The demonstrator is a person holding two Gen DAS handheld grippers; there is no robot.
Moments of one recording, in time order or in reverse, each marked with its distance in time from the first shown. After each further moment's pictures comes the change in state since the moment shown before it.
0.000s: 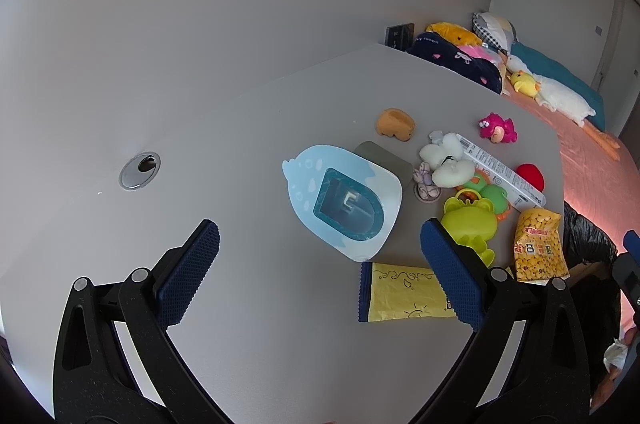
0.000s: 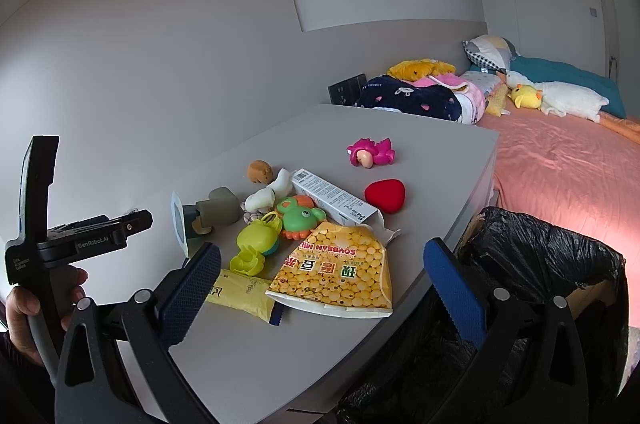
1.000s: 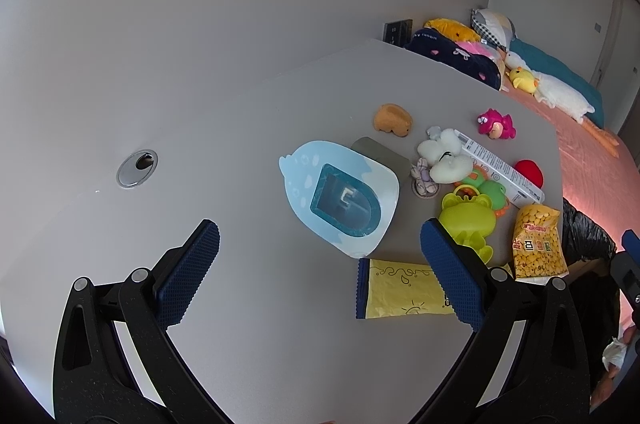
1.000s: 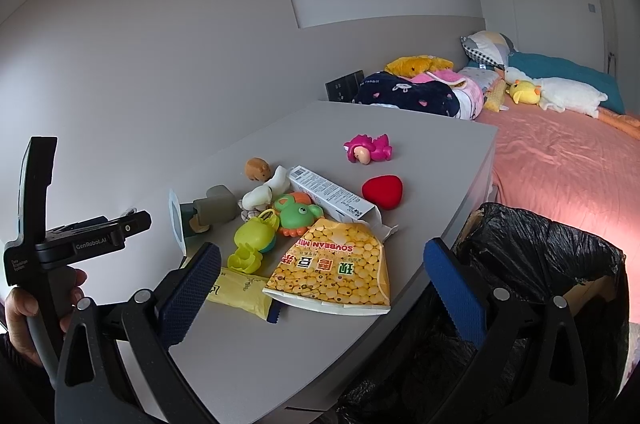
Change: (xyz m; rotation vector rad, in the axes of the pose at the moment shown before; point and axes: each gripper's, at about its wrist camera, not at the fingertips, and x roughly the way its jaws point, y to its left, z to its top) left arm 0.000 -0.005 -0.004 0.008 0.001 0.004; right arm 0.002 -0.002 0.000 0.011 0.018 -0.004
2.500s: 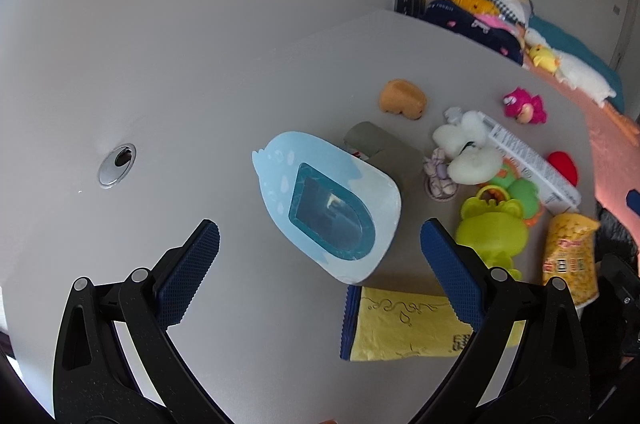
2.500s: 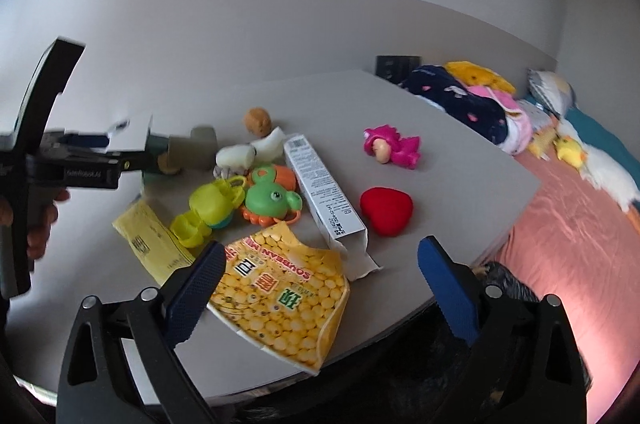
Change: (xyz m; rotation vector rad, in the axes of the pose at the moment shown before) left arm 0.052 -0.022 0.015 0.031 0.103 0.083; right arm 0.074 -0.019 0.023 -0.391 0.155 0.089
